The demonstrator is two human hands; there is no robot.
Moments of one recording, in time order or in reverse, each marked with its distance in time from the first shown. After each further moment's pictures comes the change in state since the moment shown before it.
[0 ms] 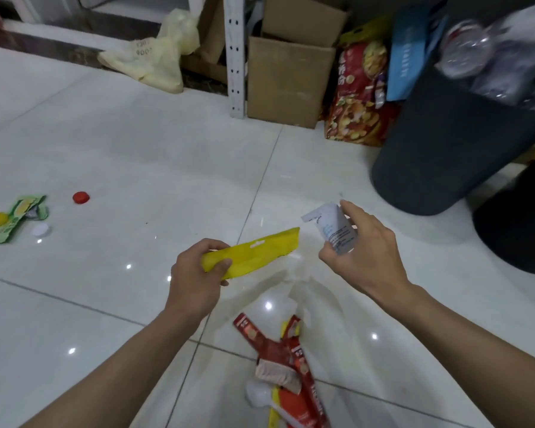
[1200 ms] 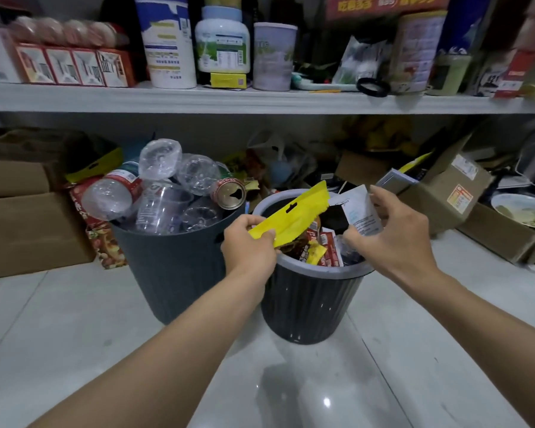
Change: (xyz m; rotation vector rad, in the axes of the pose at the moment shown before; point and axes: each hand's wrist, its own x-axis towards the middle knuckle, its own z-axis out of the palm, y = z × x) left_hand -0.017 0.339 0.496 -0.276 -0.291 0.156; right_hand 0.047 0.333 -0.372 -0.152 0.659 0.199
